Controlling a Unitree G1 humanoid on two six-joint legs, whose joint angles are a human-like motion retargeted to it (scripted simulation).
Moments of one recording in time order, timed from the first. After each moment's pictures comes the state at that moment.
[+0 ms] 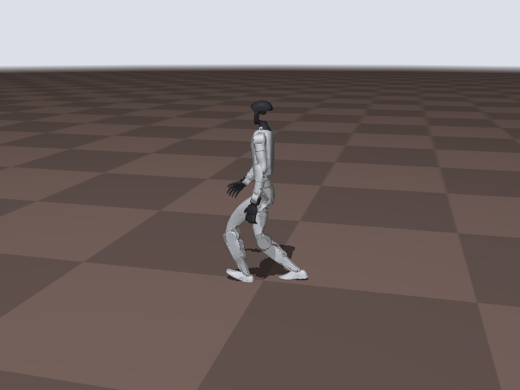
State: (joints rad) left arm 0.10 0.10 -0.42 1.28 0.06 -0.12 0.12; right arm -0.18 -0.31 0.25 1.09 0.02 -0.14 -0.36; waist 0.03 0.02 -0.06; left_leg -0.80 -0.21 0.04 1.01 -0.71 0.18; right_leg -0.16 0.00 -0.10 0.97 -0.77 0.05
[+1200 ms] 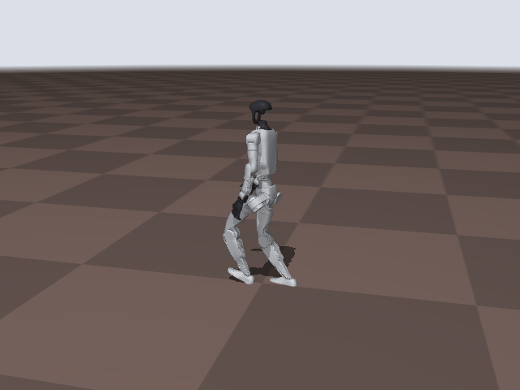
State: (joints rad) left arm -0.02 0.11 -0.43 1.20 0.03 -0.15 0.15; right arm -0.20 -0.31 0.26 1.09 0.04 -0.16 -0.36; waist 0.04 0.10 0.00; left_leg -0.79 -0.05 0.04 1.07 -0.77 0.14; right_leg -0.21 0.12 -0.12 0.80 -0.74 0.00
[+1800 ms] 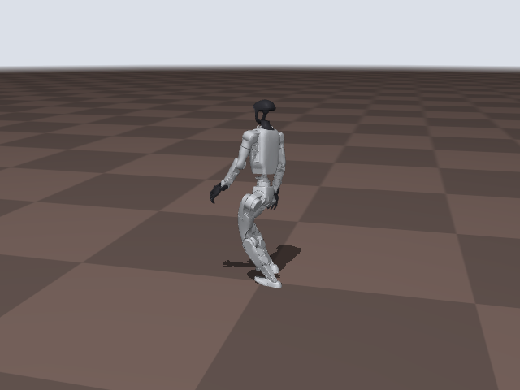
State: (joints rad) left arm -0.33 0.16 -0.42 1.15 0.00 -0.15 0.24; right arm 0.01 -0.27 0.25 1.22 0.05 -0.11 -0.27; waist -0.16 -0.03 -0.02; left_leg -0.29 -0.38 0.07 0.76 -0.78 0.25; right_leg -0.74 -0.34 -0.04 1.41 -0.61 0.07
